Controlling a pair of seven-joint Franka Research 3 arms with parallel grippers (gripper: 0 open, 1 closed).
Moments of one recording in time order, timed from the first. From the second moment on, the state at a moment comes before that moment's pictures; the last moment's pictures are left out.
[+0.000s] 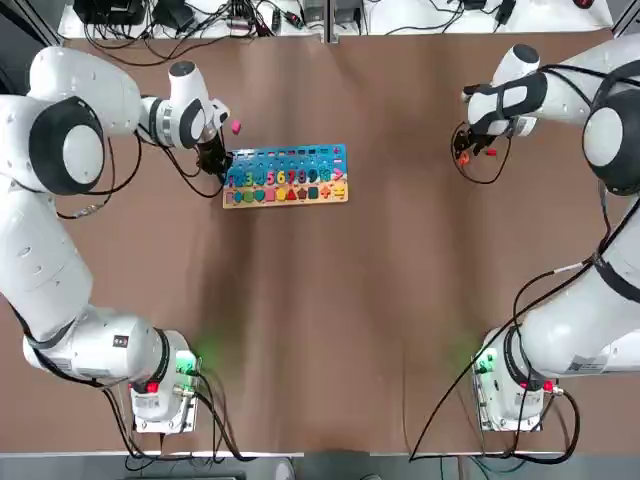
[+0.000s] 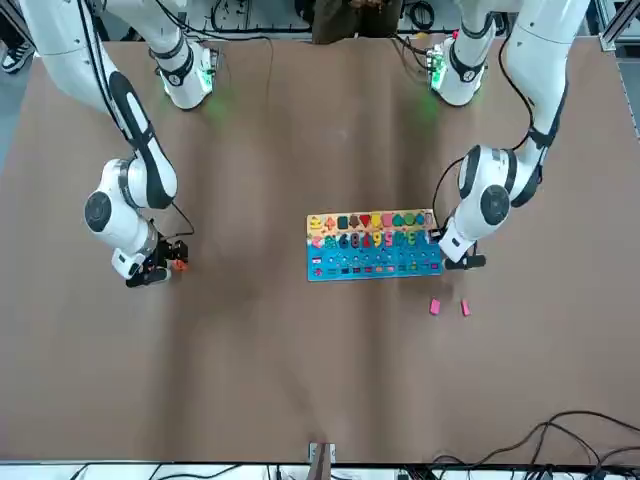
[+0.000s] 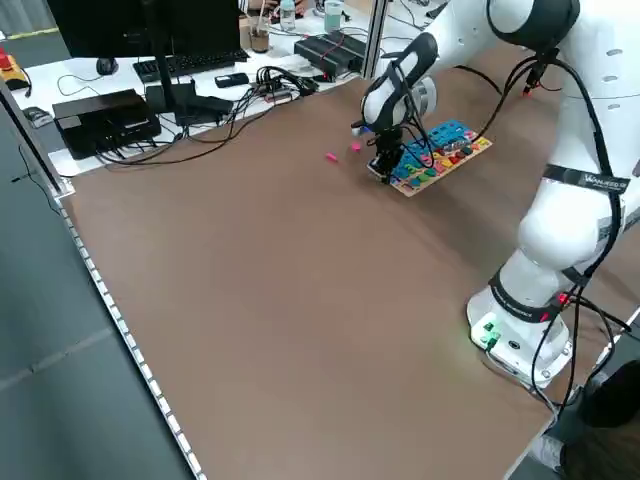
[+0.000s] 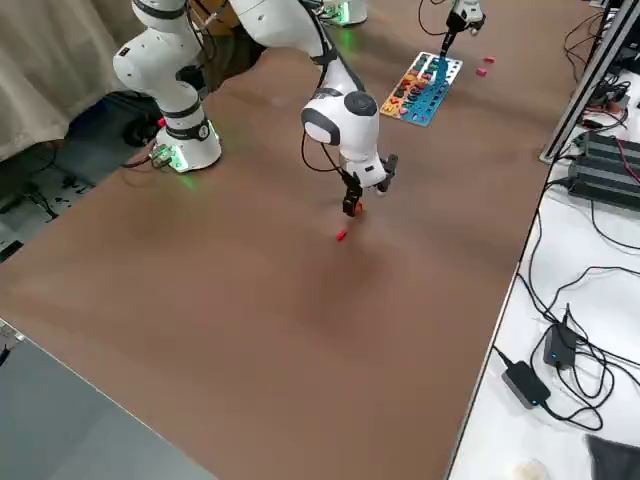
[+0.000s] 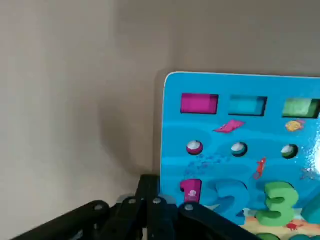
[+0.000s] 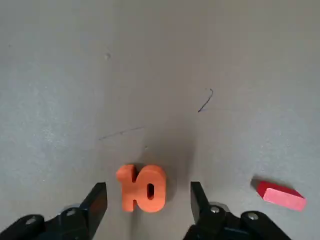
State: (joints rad) left arm -0.08 0.42 -0.16 -2.22 0.00 2.48 -0.33; right arm 0.01 0.43 0.03 -2.20 0.10 2.59 -0.21
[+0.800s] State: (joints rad) left arm -0.20 0.47 -0.18 -2.14 0.01 2.47 -0.56; right arm 0.02 0.43 0.03 -2.20 0.10 2.60 -0.21
